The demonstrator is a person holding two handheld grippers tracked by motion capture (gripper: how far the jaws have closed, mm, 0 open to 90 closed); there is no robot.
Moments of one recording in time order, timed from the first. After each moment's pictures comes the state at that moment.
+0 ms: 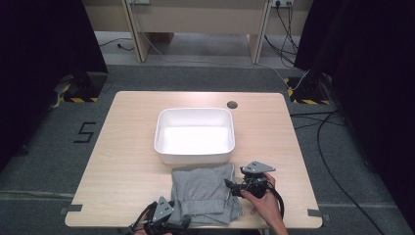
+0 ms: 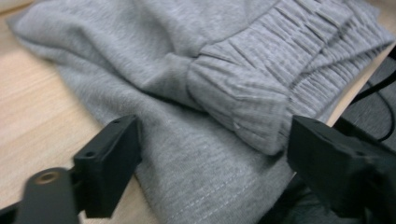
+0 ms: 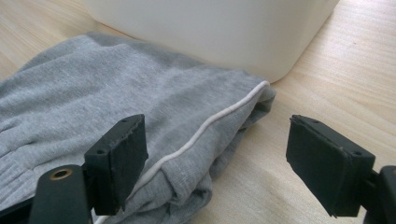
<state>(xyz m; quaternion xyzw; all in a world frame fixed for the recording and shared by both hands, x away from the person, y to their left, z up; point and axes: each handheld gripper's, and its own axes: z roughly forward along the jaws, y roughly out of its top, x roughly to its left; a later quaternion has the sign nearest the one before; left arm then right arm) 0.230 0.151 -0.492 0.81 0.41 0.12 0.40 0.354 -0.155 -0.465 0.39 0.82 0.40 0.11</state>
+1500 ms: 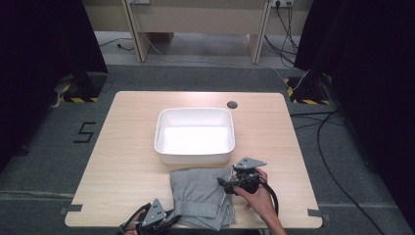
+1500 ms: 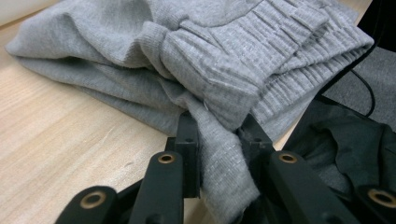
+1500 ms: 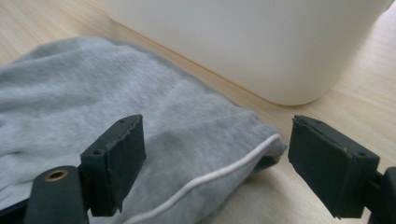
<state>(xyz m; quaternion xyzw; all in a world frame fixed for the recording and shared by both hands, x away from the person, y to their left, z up) 0.227 0.176 -0.491 0.83 0.36 0.10 0.42 0.367 -0.133 -0.464 0.37 0.83 0.40 0.09</state>
